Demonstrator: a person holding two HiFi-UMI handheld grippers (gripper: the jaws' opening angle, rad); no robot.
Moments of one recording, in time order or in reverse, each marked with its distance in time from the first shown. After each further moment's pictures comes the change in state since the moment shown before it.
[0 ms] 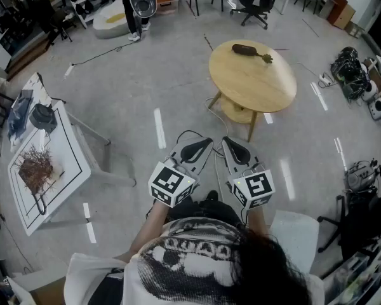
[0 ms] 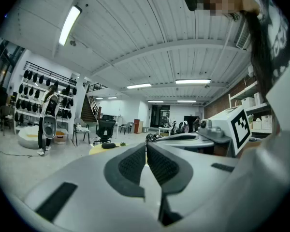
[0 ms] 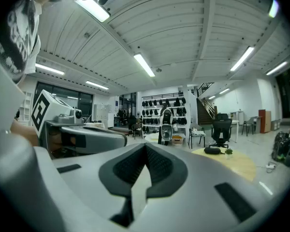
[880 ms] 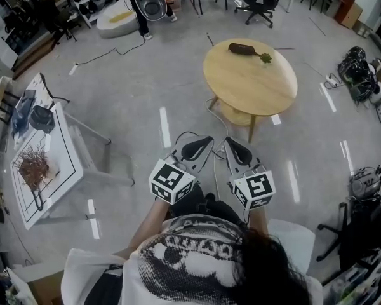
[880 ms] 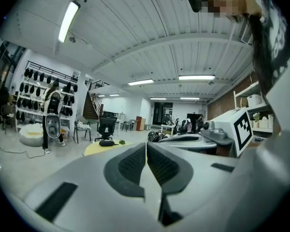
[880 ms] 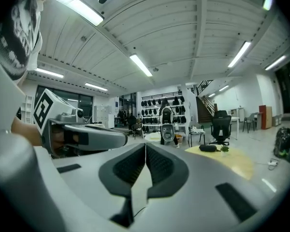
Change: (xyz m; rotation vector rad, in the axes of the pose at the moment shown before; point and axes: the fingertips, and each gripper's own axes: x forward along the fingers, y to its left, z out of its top) left arm 0.082 -0.014 -0.011 -0.010 0.026 0.031; right arm -0.014 -0.082 -0.021 0.022 -0.007 0.017
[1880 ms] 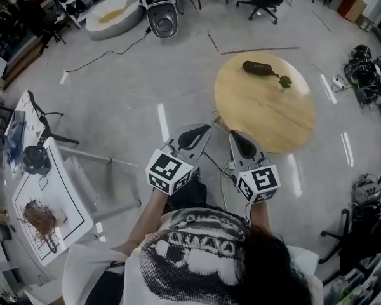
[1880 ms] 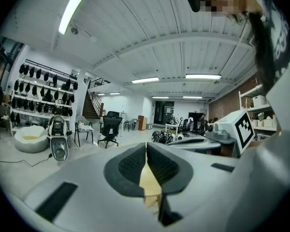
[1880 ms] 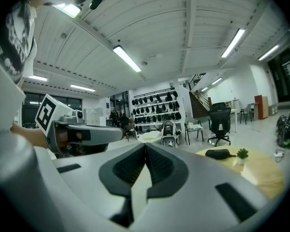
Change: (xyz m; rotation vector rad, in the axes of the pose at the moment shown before) left arm 0.110 0.241 0.034 0.009 0.021 -0.015; right arm 0.230 -0.100 0.022 0.099 0.023 -0.055
